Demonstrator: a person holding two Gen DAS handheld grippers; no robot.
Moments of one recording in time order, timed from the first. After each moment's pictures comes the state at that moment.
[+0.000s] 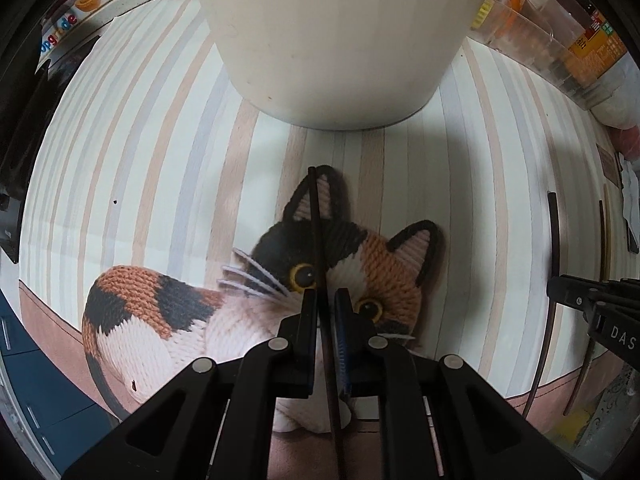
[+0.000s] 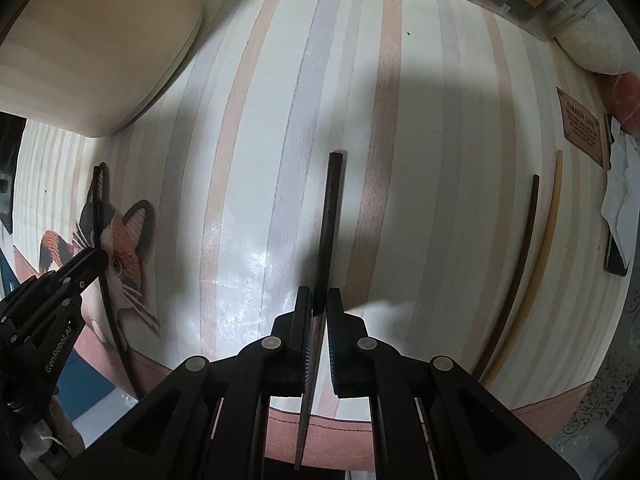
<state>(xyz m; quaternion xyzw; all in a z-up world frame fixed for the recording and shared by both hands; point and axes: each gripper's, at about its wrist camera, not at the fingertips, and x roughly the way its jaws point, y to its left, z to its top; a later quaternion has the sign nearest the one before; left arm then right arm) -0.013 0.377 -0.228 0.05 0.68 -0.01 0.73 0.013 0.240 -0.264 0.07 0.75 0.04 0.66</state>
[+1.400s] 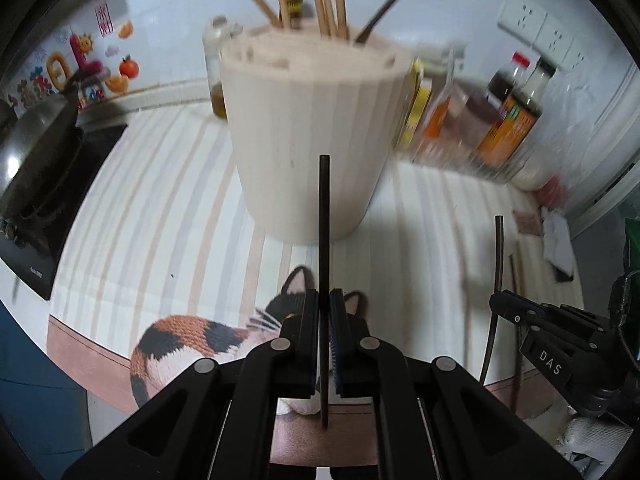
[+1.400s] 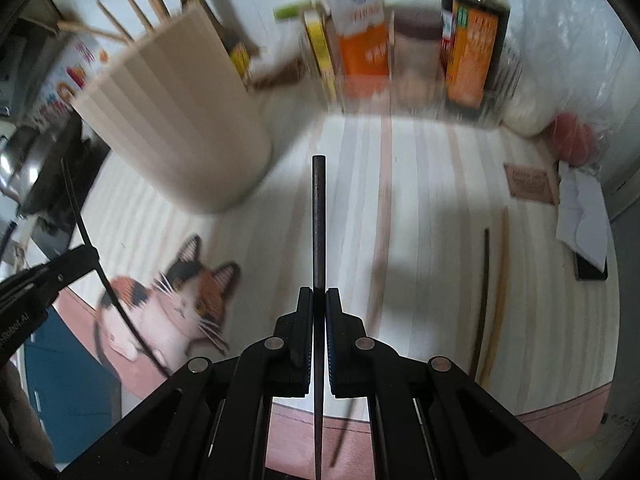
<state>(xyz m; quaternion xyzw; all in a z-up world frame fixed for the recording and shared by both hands) -0.063 0.373 -0.084 0.00 0.54 -0.07 0.84 -0.057 0.225 -0.162 0.12 0.56 0.05 0.82</state>
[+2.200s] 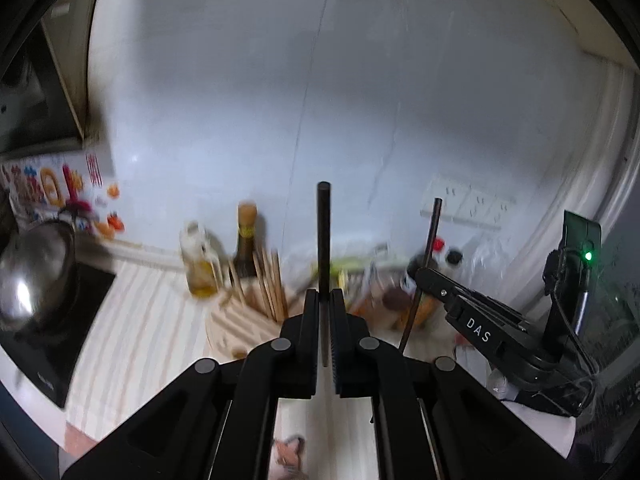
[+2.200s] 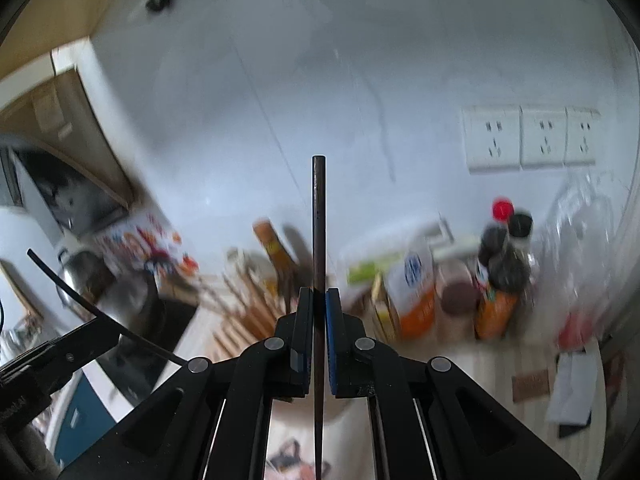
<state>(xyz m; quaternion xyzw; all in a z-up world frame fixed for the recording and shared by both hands) 0.001 0.363 0.118 -0.04 0.37 -0.14 0.92 0.040 0.204 0.046 0.19 0.32 0.08 0.92</state>
